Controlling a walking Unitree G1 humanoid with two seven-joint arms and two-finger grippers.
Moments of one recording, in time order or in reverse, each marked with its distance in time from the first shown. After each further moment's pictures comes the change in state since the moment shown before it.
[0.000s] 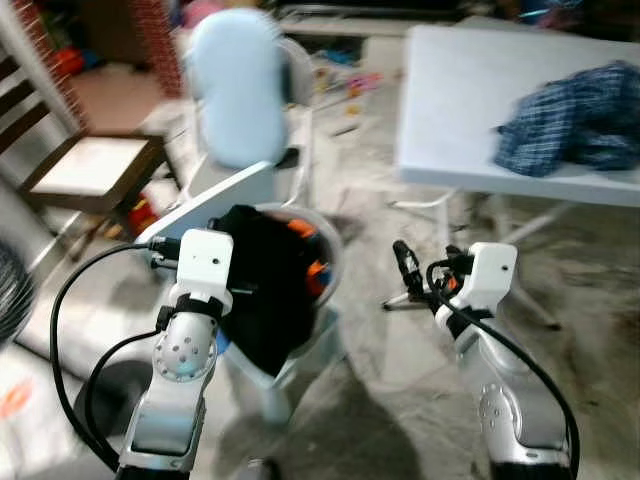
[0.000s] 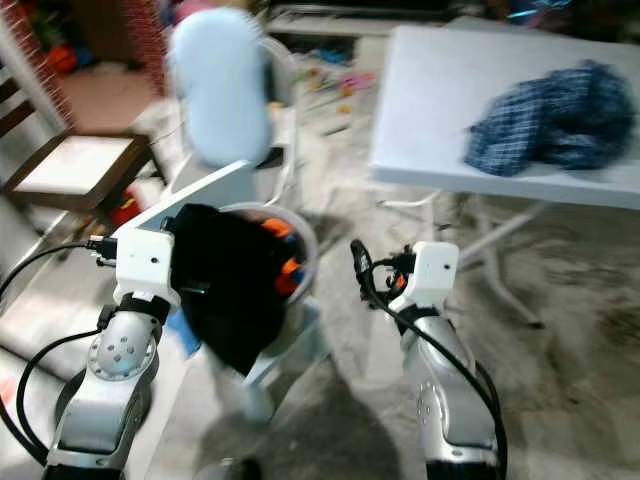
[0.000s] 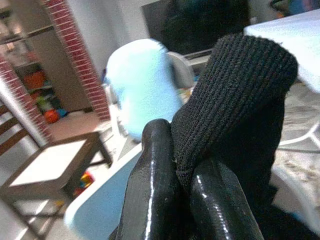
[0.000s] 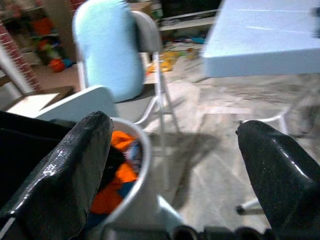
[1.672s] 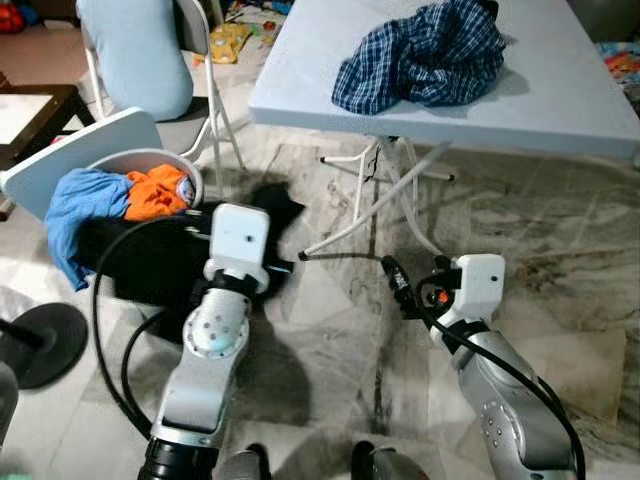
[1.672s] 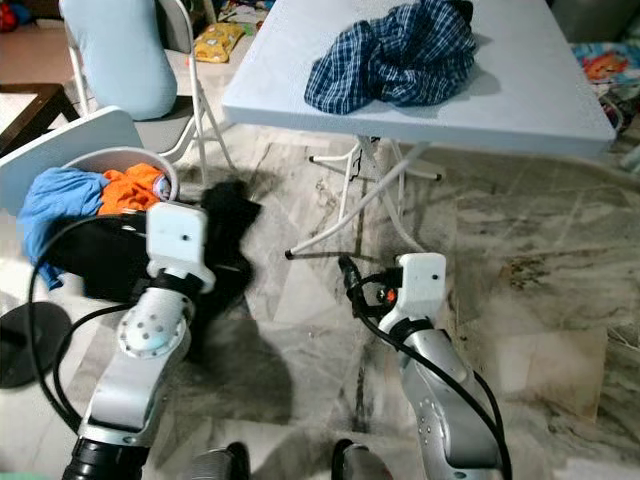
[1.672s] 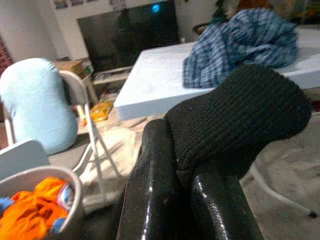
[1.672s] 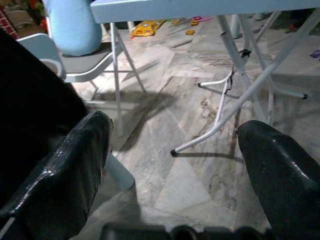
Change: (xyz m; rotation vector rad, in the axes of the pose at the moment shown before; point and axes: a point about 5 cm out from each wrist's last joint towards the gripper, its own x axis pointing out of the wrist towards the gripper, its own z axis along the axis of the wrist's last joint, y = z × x) left arm 0.014 -0.036 0.033 -0.079 -0.131 -0.143; right arm -0.013 0.015 -0.007 -0.046 0.053 0.085
